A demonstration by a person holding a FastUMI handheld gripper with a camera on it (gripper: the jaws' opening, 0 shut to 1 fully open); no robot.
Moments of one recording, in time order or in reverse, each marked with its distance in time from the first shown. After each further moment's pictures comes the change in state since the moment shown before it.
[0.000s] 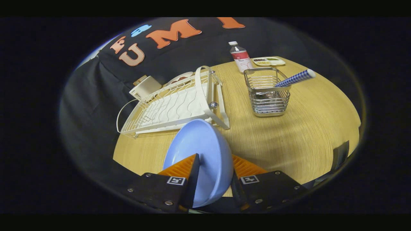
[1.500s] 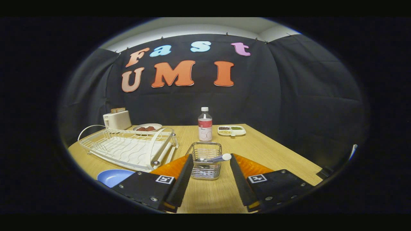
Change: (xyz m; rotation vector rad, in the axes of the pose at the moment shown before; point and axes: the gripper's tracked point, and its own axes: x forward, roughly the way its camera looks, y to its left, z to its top) arm -0.046 -0.093 0.142 -0.233 -0.725 -0.344
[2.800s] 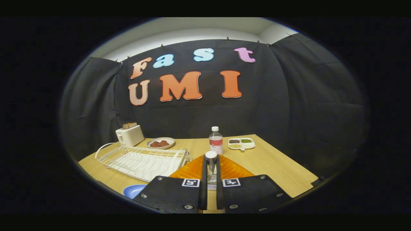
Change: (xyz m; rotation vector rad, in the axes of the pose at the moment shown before) arm -0.031 0.018 0.098 0.048 -0.063 0.121
